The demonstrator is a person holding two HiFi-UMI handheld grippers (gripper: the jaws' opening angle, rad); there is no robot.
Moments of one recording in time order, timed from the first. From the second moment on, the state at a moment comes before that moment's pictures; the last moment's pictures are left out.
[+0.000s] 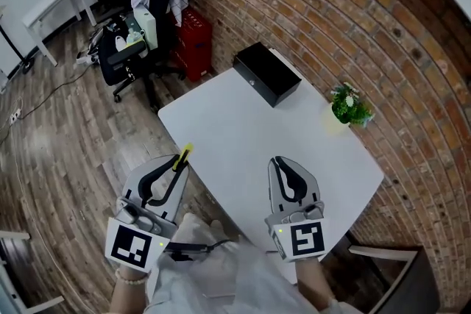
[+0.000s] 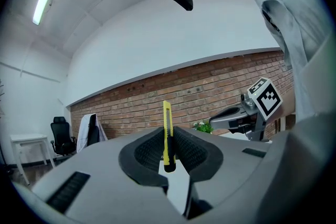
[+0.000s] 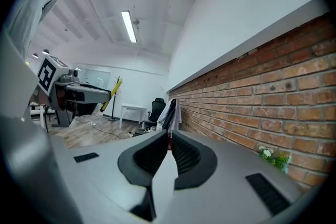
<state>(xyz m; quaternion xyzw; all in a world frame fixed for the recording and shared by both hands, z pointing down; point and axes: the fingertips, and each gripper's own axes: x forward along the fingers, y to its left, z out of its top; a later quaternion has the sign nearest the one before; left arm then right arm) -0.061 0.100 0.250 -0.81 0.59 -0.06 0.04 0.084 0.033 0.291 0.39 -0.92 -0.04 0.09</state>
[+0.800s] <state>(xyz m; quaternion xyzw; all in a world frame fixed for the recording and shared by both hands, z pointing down) -0.058 0.003 0.266 -0.86 0.51 -0.06 0.04 0.093 -0.036 0.303 0.46 -0.88 -0.04 0.09</state>
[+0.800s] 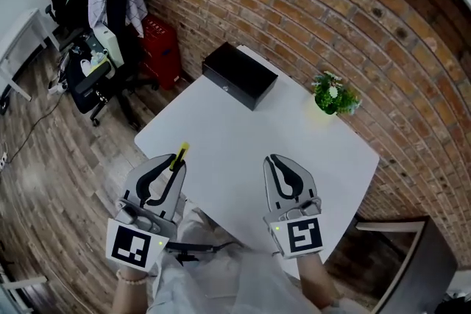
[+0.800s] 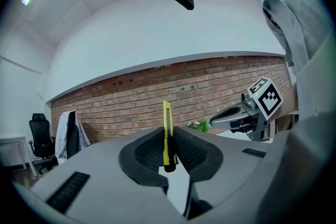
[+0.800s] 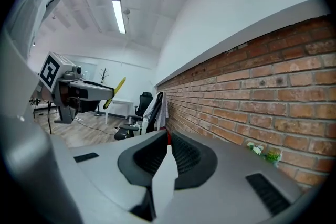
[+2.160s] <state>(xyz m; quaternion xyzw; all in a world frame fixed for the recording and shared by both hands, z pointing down) -0.148 -0.218 0.373 -0.89 0.44 -0.11 -0.03 -0.015 -0.272 0.476 0.52 -0.83 0.09 0.19</state>
